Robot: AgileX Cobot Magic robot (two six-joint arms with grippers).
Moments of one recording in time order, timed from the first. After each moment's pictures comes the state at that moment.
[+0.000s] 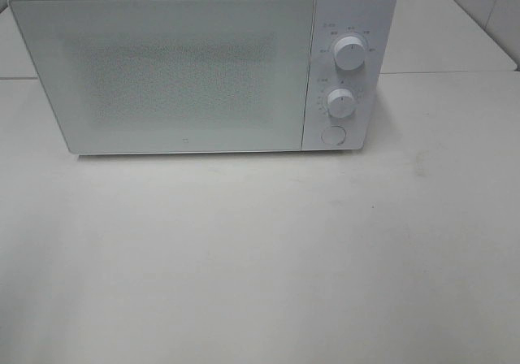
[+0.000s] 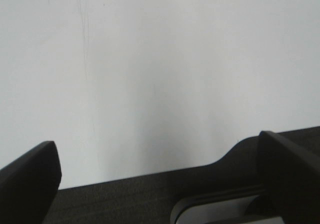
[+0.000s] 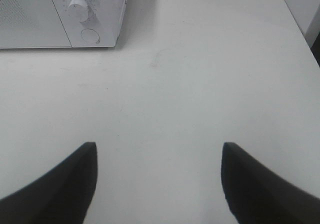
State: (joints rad) left arm -0.15 0.49 -0.50 -0.06 1.04 0.00; right arm 0.15 0.00 -0.51 -0.10 1.05 0.22
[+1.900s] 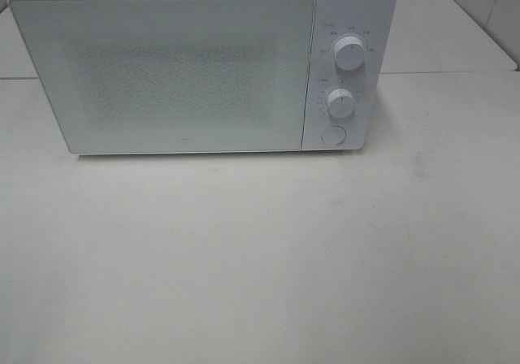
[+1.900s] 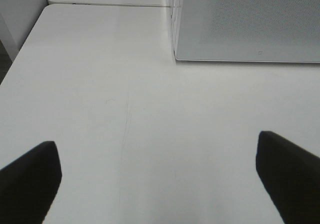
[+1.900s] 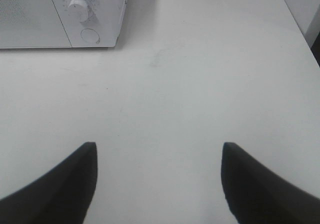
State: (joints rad) left arm 0.01 0.00 -0.50 -0.07 1.04 0.00; right arm 0.15 0.00 -0.51 -0.10 1.05 0.22
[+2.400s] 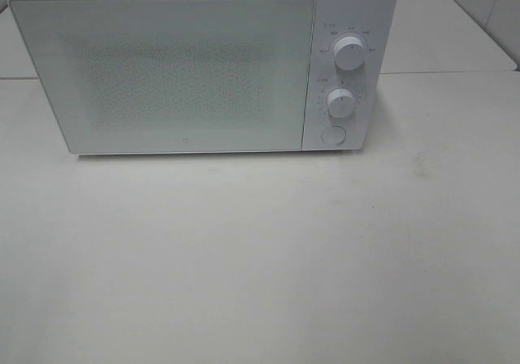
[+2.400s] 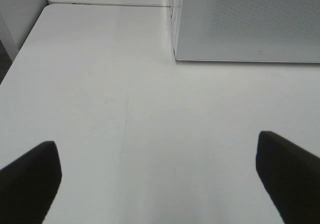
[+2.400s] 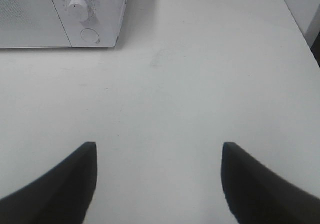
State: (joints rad) left arm 0.01 0.00 -0.50 -0.07 1.04 0.00; right arm 0.15 0.00 -0.51 -0.10 1.05 0.22
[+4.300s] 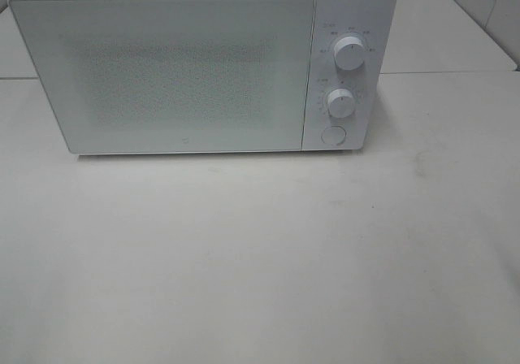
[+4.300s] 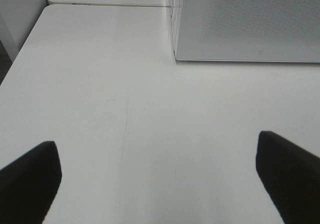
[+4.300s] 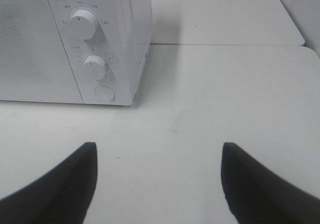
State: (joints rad) left arm 0.01 0.00 -0.50 -0.07 1.04 0.00; right arm 0.15 0.39 -0.29 -0.10 0.30 0.22
